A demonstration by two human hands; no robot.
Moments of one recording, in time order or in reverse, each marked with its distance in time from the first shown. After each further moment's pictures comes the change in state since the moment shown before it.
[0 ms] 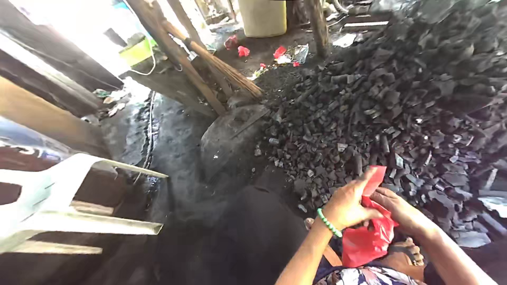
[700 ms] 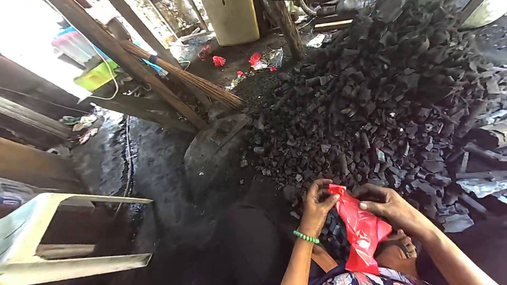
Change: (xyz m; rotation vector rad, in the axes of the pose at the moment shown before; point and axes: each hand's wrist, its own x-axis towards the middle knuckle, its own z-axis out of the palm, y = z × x) left_hand -0.008 -0.040 0.012 -0.721 0.356 -0.182; right_hand -0.006 0.022 -0.037 -0.235 0.105 -0.173
